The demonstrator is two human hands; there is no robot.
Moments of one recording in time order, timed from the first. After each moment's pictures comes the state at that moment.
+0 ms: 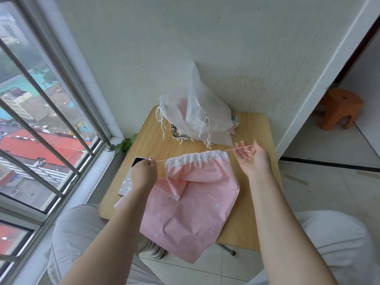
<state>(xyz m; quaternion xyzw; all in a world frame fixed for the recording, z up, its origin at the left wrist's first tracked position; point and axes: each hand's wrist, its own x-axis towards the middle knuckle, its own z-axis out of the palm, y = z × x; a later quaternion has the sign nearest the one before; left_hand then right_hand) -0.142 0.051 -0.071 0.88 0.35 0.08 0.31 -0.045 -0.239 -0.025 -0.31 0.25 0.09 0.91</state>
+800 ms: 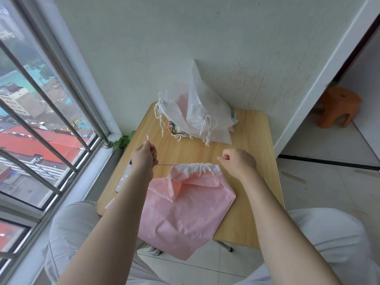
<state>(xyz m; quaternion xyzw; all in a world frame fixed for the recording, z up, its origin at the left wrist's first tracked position) -0.119 0.041 -0.039 0.52 0.36 0.13 0.76 -0.059 -0.222 -0.038 -0.97 -0.13 0.03 0.20</state>
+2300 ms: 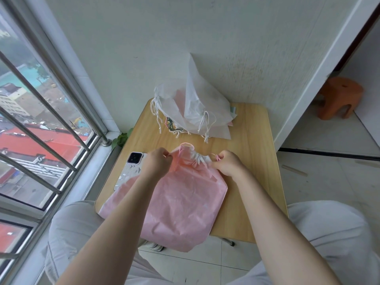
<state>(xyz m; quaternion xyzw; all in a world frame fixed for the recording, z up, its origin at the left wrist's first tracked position) -0.124 0.014 -0.046 0.93 0.25 0.00 0.26 -0.062 -0.206 -0.062 -0.89 -0.01 0.22 0.40</state>
